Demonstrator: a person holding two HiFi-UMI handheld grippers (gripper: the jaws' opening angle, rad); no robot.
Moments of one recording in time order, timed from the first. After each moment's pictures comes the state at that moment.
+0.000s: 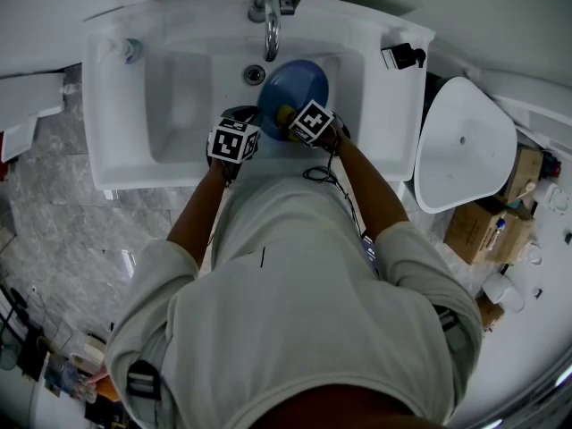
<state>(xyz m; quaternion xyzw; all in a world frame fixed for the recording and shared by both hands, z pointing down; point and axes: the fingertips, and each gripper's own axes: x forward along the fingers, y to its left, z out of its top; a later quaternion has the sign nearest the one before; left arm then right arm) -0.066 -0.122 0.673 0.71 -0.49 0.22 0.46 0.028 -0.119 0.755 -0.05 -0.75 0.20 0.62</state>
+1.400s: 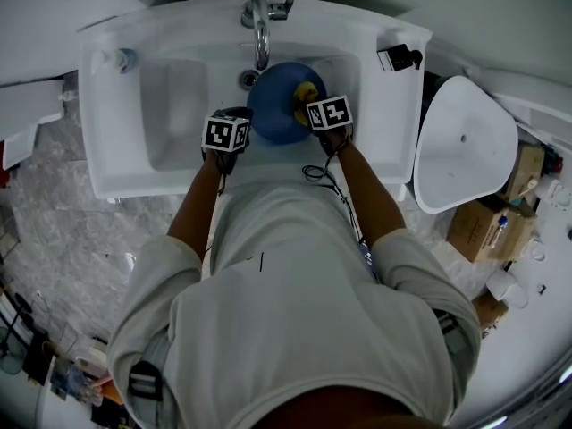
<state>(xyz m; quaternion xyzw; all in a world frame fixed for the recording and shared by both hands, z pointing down) -0.082 -0.128 0.723 0.67 -0.49 0.22 0.51 0.053 -0.219 0.743 0.22 -0.76 0.32 0.52</state>
